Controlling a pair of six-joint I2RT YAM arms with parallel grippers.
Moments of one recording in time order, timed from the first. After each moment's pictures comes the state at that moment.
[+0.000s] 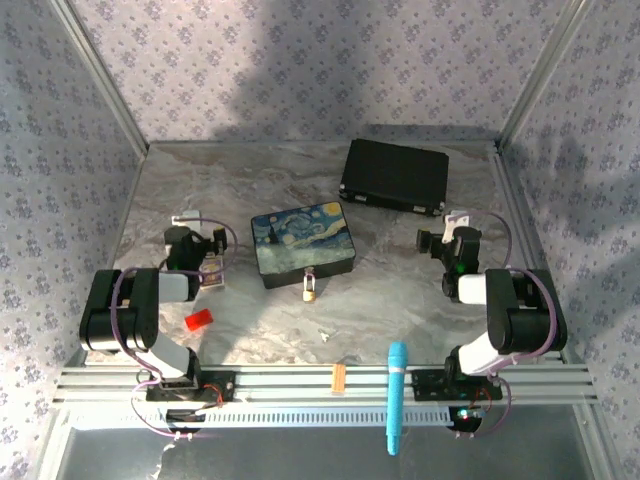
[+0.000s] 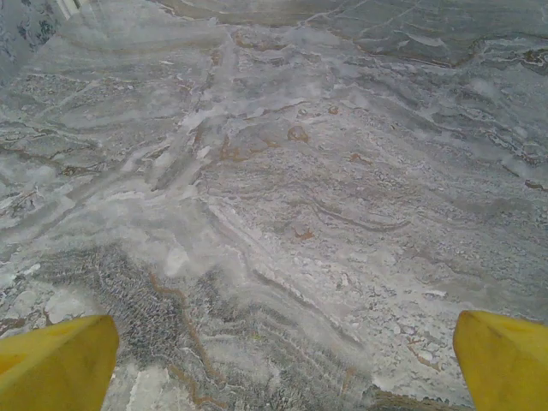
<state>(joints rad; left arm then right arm) 0.01 1.53 0.40 0.68 -0.07 -0.03 -0.02 1.52 0.38 0.70 0.04 -0.02</state>
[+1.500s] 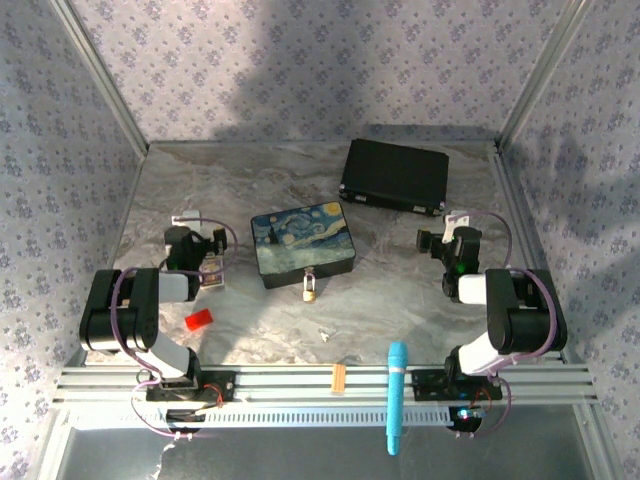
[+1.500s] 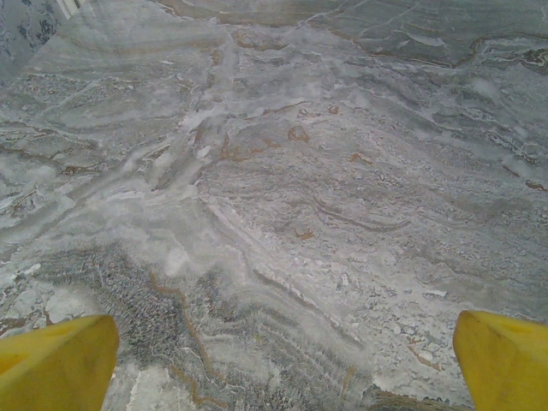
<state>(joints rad) 0.01 1.53 0.40 0.68 -0.08 -0.03 -0.03 1.52 0.38 0.70 0.04 -0.02</state>
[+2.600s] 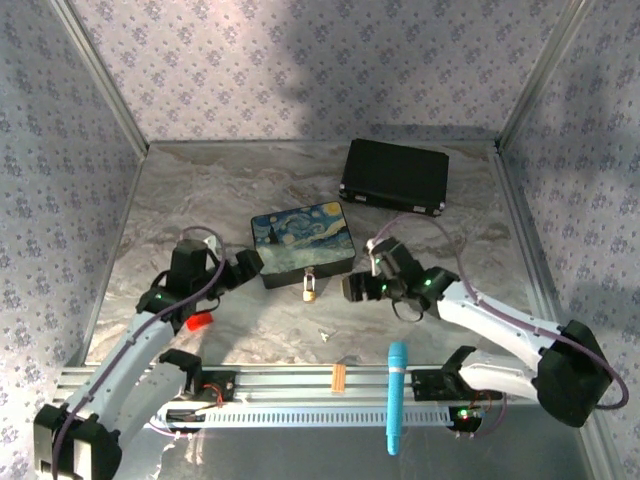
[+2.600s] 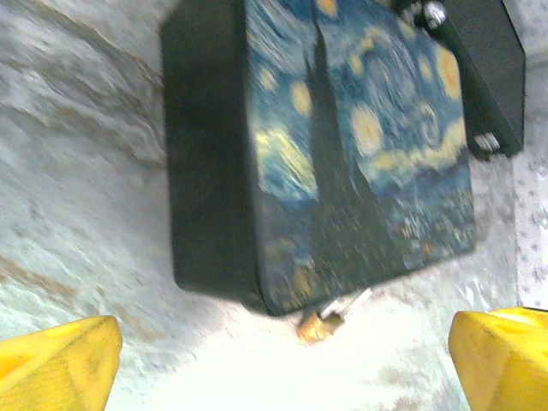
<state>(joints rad) -0.35 0.77 0.50 -0.41 0.30 -0.82 0.79 1.12 0.67 -0.44 -0.04 0.52</state>
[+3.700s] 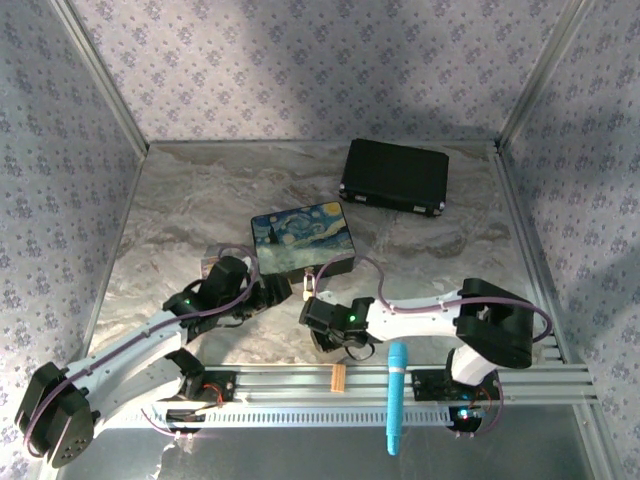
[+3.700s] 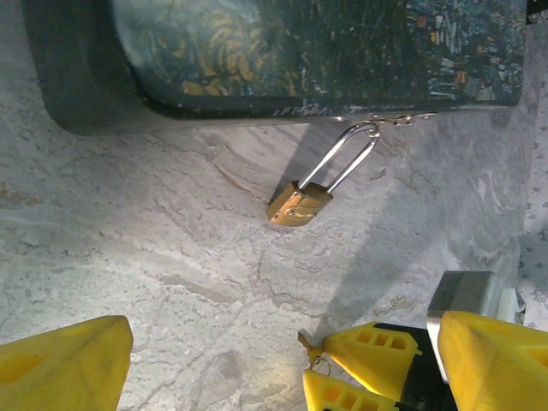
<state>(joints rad) -0.70 0.87 0.43 -0.33 0.21 -1.02 1.27 1.58 0.81 -0.43 0.11 0.83</state>
